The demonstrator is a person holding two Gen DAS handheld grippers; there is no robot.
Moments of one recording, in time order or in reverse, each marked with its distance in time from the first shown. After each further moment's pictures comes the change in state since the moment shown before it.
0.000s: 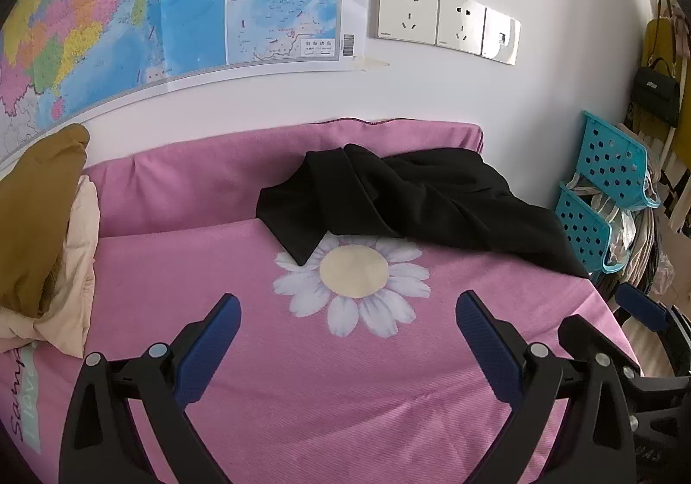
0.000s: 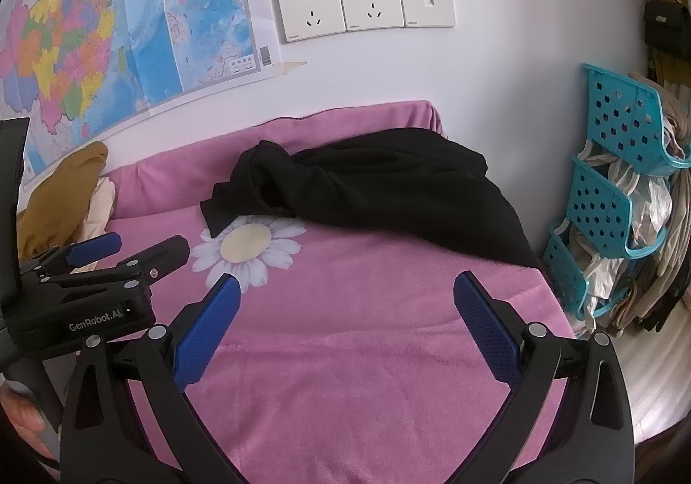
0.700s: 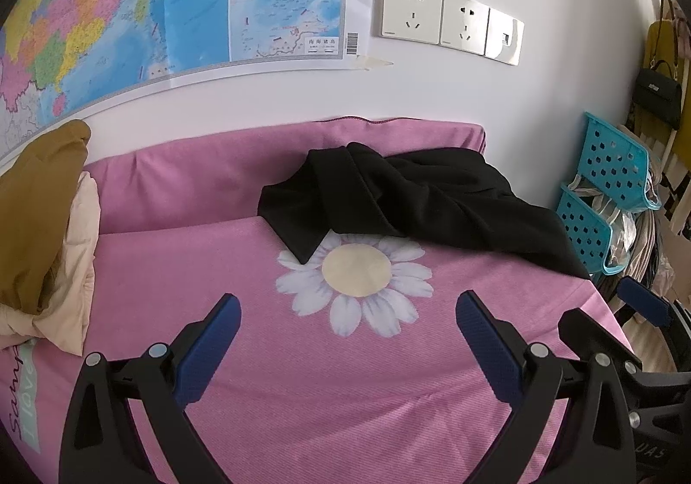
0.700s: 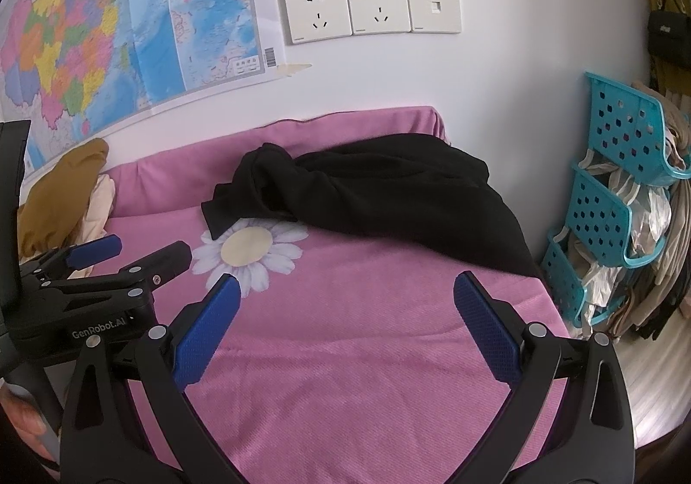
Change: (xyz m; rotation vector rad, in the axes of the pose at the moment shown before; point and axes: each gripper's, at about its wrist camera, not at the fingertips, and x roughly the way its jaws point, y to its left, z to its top) left arm 0.003 0.004 0.000 -0.007 0.005 0.003; right arm 0.002 0.006 0.003 -0.022 -0.007 -0.008
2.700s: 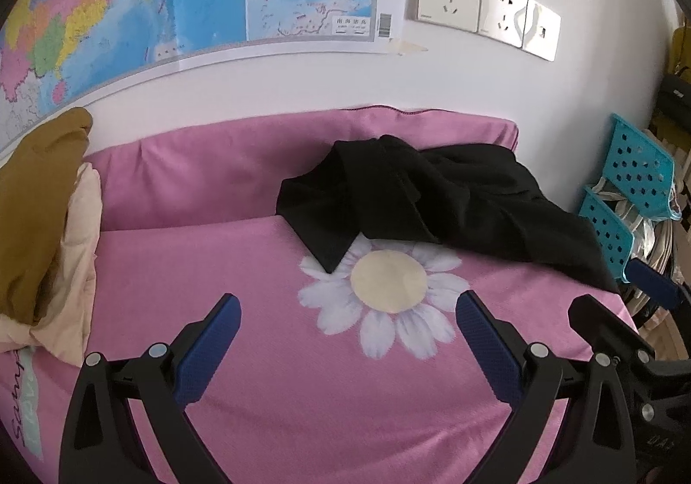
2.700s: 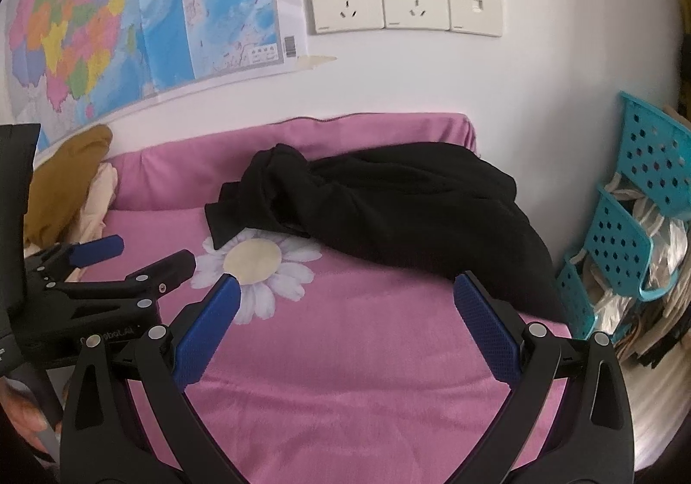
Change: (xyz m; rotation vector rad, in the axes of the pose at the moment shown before) left arm 0.033 0.019 0.017 -0.027 0.054 0.046; right arm 0.039 0.014 0.026 -0.081 0.035 0.031
